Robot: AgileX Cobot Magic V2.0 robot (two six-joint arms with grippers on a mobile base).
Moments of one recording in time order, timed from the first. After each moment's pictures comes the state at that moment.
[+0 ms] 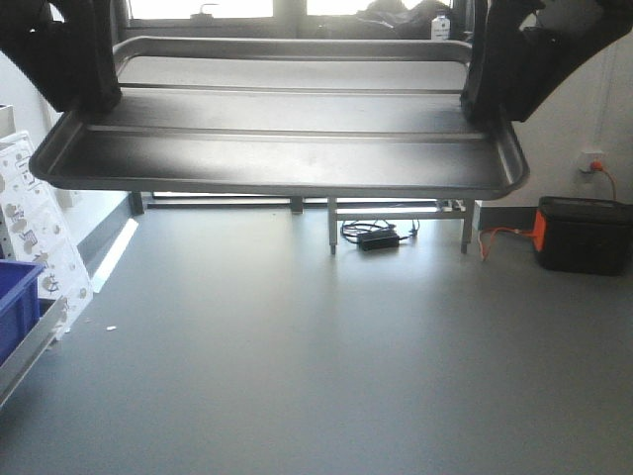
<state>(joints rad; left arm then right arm) -0.68 1.47 -1.35 0.21 1.11 -0.59 0.59 1.39 -1.20 -0.14 0.95 0.59</state>
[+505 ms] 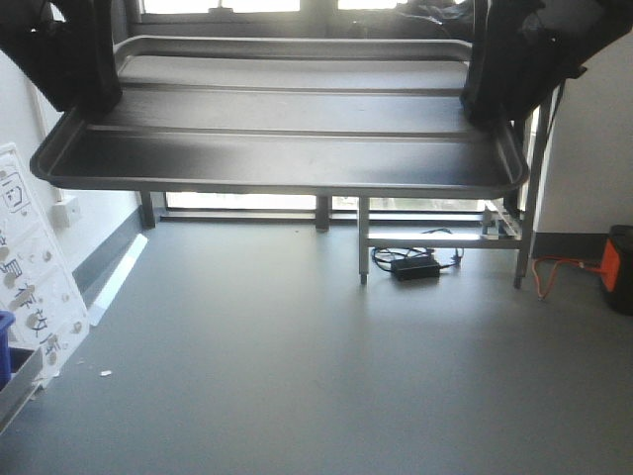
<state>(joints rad) -0.68 1.47 -1.35 0.21 1.11 -0.59 0.59 1.39 -1.20 -0.14 0.95 0.59</state>
